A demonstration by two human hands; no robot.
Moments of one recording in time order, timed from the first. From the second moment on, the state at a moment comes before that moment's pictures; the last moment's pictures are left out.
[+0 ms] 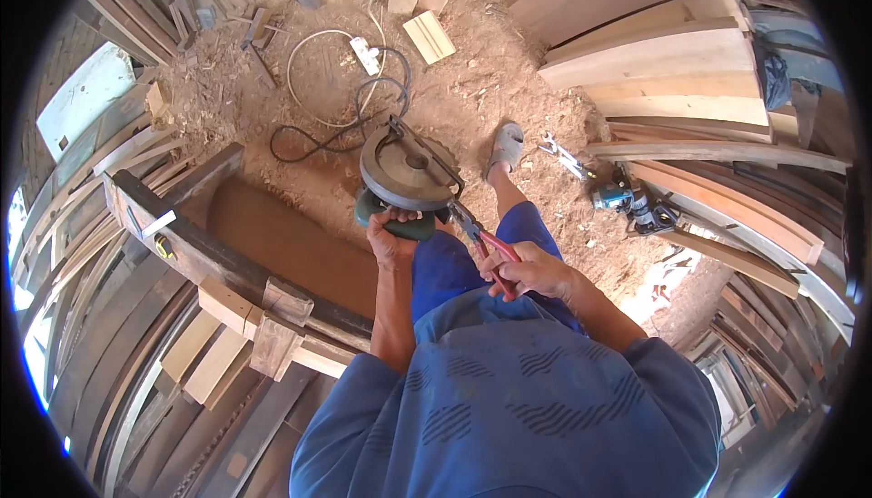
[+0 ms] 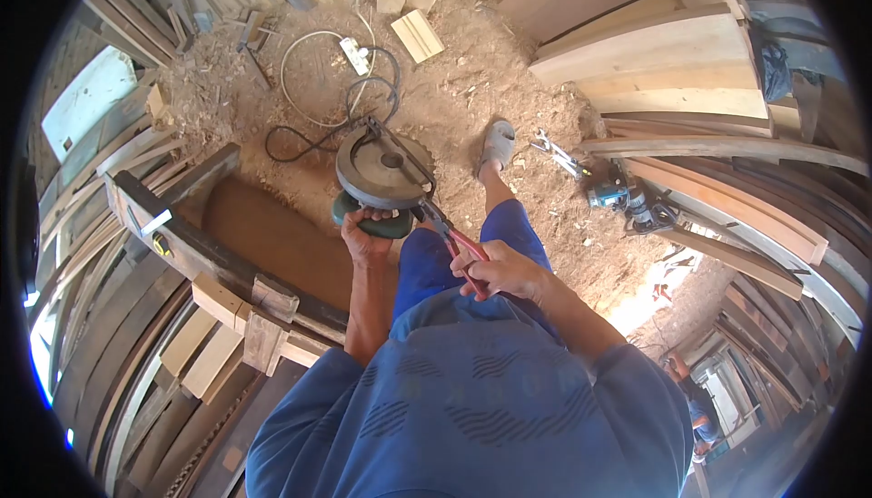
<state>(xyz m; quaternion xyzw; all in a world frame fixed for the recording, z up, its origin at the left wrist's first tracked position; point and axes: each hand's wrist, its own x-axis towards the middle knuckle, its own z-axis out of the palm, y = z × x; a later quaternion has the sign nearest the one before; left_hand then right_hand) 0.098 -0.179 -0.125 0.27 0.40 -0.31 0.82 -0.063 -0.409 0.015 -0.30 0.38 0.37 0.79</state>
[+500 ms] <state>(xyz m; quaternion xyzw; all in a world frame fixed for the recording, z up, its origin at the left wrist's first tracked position) 0.106 -0.189 -0.118 0.26 0.39 -0.31 0.83 -0.064 -0.378 0.021 -0.02 0.41 0.27 0.87</state>
